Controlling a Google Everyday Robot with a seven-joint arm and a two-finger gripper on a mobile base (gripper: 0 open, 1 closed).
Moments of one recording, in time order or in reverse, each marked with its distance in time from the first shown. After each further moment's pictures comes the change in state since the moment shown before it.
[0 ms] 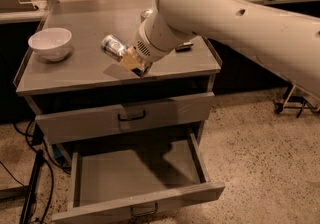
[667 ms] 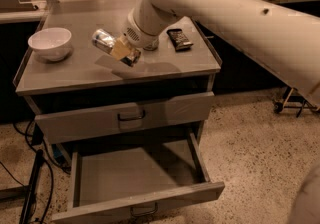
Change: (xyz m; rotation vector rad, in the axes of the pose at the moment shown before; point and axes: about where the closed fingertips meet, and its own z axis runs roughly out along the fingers) arm -0.034 -0.024 0.047 -0.086 0.021 -0.034
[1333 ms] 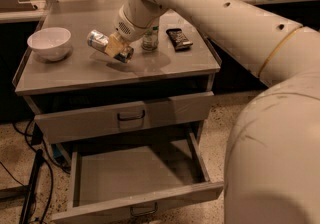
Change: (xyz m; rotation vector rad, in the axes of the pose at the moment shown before) arm -0.019 -0.017 0.042 -0.072 0.063 -0.015
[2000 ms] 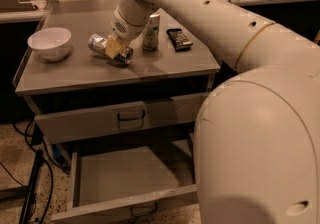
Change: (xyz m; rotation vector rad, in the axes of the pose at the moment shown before) arm -0.002 -0.011 0.023 -0.009 0.090 -0.007
